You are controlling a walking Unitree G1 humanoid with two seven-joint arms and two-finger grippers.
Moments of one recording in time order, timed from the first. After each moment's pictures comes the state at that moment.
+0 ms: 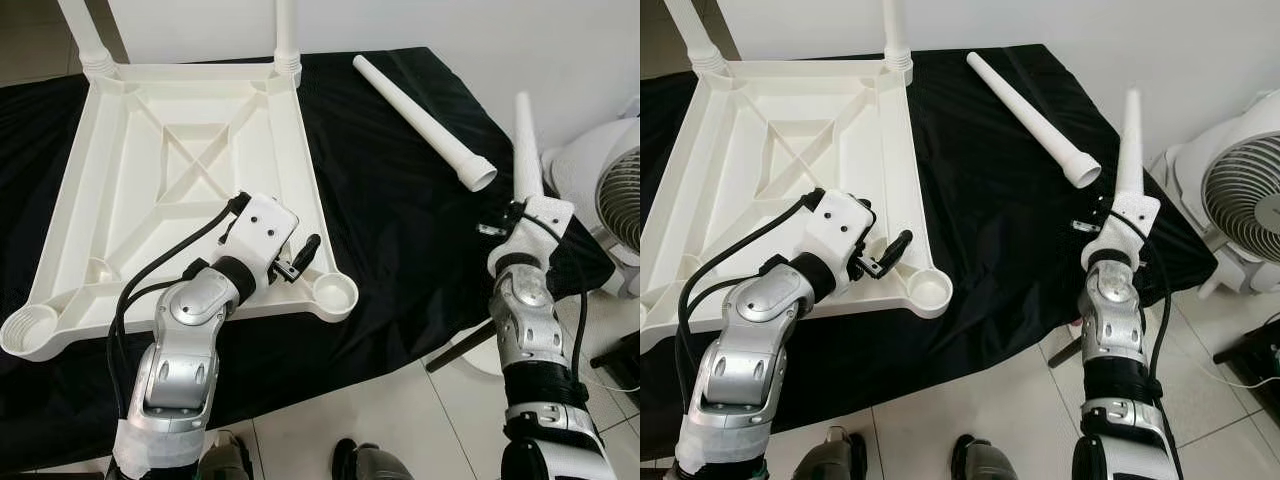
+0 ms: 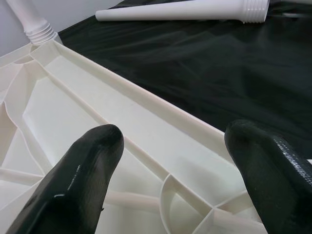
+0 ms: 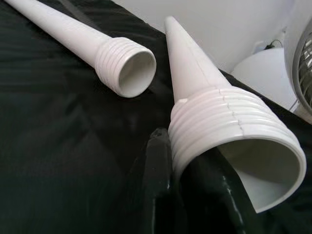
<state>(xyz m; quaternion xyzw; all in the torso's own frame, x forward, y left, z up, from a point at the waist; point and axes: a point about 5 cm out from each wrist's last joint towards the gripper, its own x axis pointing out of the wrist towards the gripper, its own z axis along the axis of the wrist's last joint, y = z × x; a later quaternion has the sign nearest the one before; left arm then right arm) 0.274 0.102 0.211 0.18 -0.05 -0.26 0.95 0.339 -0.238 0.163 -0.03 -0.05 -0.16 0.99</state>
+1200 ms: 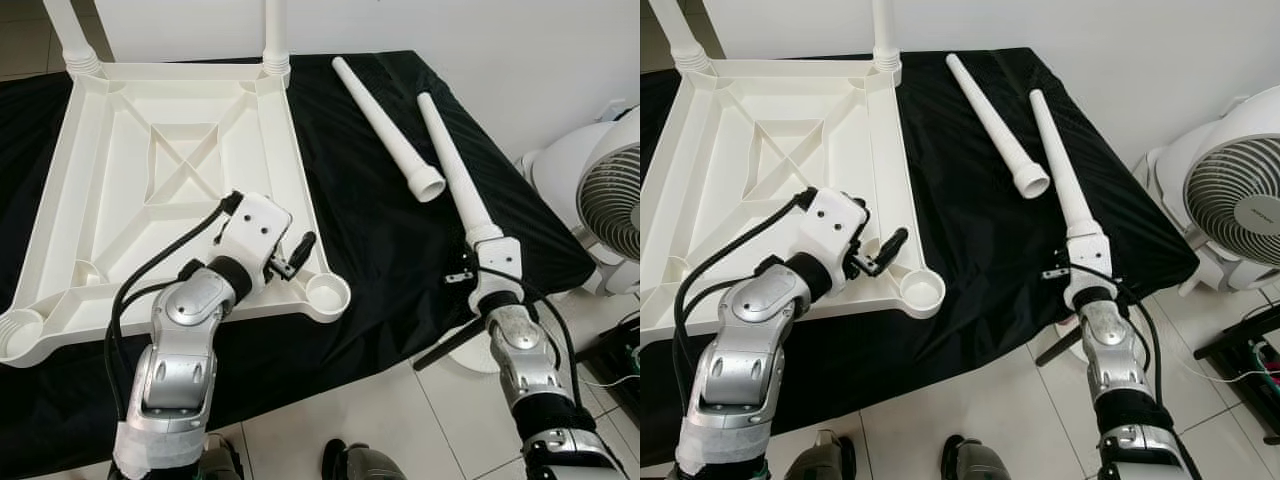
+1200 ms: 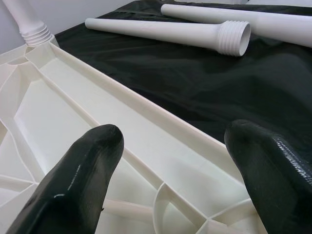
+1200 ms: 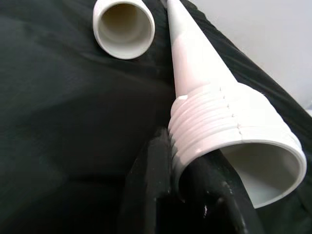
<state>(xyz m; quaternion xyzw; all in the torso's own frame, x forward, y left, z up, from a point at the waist) 0.274 0.104 0.210 0.17 -0.04 -0.25 0.95 0.319 -0.224 0.110 -0.17 -0.04 0.04 0.98</state>
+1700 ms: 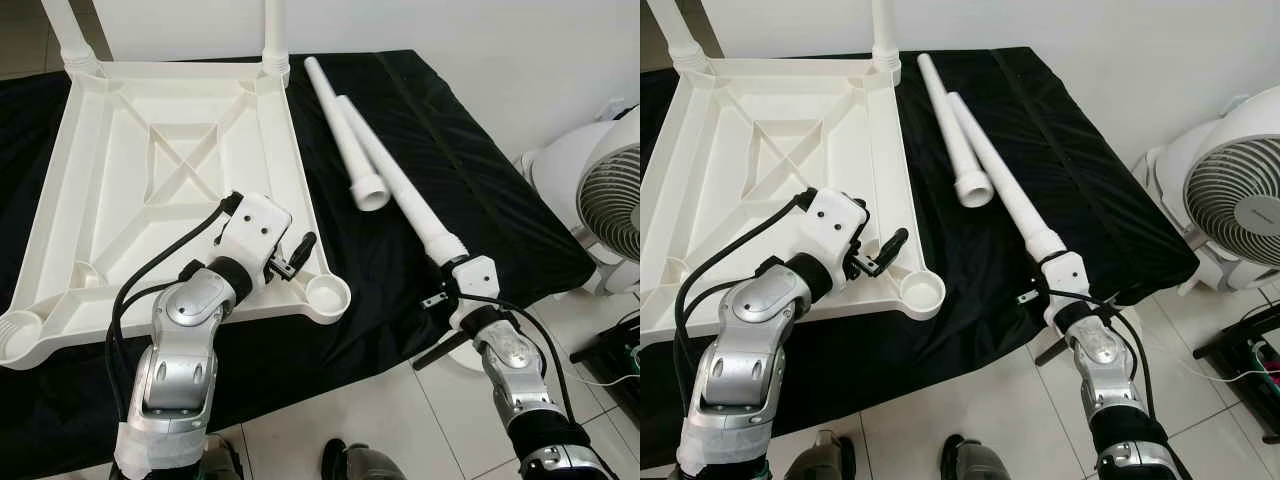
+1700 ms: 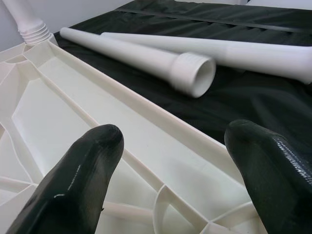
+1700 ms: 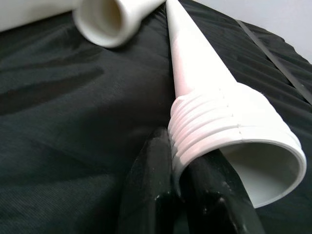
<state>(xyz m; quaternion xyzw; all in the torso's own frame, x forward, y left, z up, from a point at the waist) 0.274 0.103 0.210 0.17 -0.05 -0.25 0.95 0.307 -0.194 0.104 -0.16 -0.08 0.20 0.96</state>
